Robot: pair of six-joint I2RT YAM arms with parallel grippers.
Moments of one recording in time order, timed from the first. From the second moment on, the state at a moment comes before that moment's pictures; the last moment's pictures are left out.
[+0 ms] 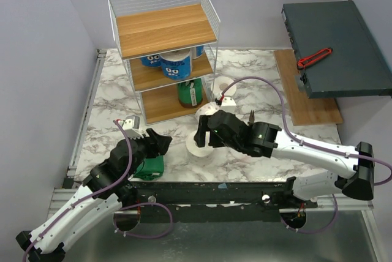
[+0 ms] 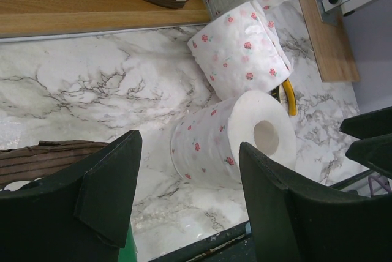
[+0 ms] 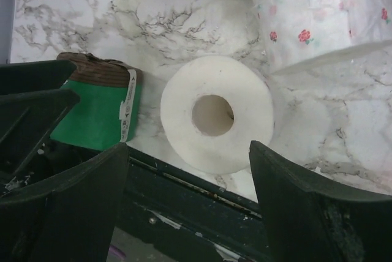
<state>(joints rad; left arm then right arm) -0.77 0.30 0.41 -0.45 -0.29 -0.77 1.17 1.30 1.15 -0.59 0.42 0.84</state>
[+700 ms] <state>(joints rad) -0.77 0.29 0.40 -0.44 -0.28 -0.81 1.14 1.37 1.11 -0.76 0.46 1.08</state>
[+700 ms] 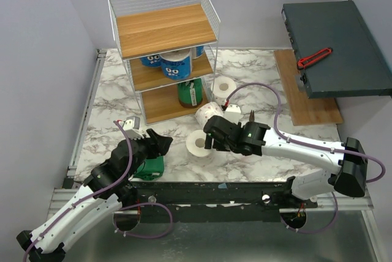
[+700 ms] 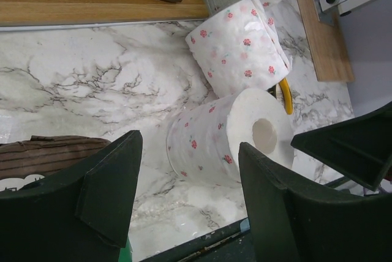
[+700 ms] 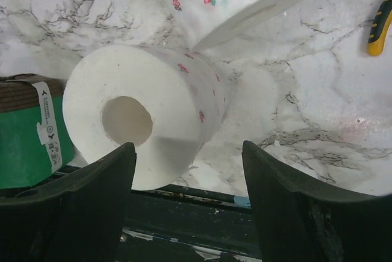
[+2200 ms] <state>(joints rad) -0.77 0.37 0.38 -0.40 -0.27 -0.81 1.06 1.49 1.13 -0.63 0.30 0.77</state>
